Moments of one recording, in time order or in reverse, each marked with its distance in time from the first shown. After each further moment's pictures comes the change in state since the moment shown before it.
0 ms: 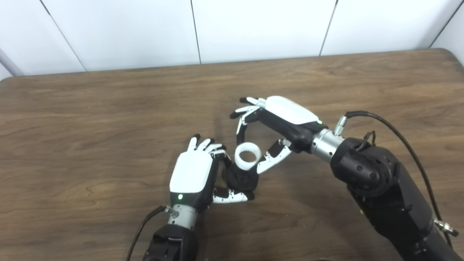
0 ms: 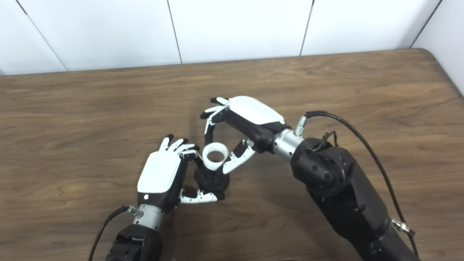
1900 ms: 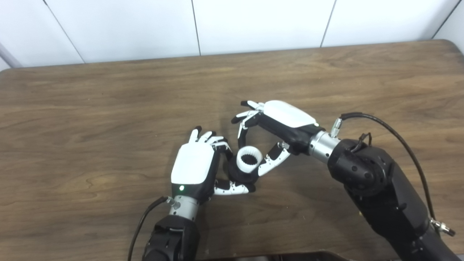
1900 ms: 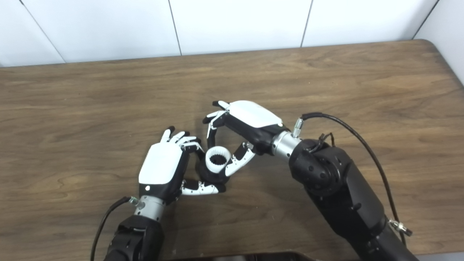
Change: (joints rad) left arm -0.003 -0.004 0.001 -0.006 0.008 0.000 -0.022; right arm 0.047 0.005 0.006 0.035 -0.044 -0.045 0.012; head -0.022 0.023
